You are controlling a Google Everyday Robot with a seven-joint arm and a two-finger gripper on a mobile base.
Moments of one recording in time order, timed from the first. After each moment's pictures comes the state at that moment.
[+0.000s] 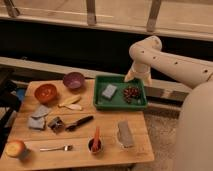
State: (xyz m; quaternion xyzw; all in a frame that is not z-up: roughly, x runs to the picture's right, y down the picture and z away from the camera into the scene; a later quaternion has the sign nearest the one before) arm 0.199 -0.039 0.789 -0.11 0.21 0.78 0.59
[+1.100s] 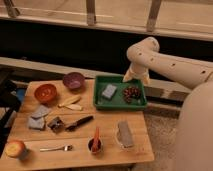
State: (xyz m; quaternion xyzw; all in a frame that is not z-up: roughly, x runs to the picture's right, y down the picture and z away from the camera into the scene) arm 0.179 -0.043 0.796 -0.10 0.19 0.77 0.61
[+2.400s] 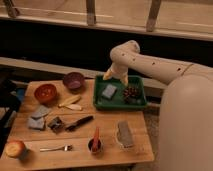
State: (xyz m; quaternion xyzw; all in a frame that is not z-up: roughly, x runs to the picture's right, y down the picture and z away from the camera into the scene) arm 0.071 -0.047 0.840 -0.17 0.13 0.79 0.58
